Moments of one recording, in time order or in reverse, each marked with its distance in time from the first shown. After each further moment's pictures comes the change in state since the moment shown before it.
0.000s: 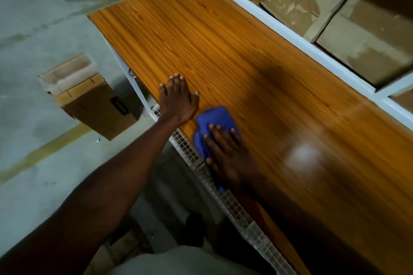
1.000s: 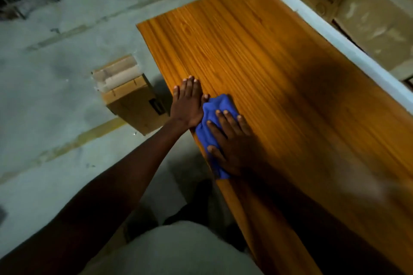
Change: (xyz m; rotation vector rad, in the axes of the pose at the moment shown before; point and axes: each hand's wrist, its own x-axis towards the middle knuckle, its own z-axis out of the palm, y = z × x) left_hand 0.091 -0.079 -0.022 -0.034 -0.002 -0.115; right_hand 0.185 0.035 0.032 -0.044 -0.011 -0.149
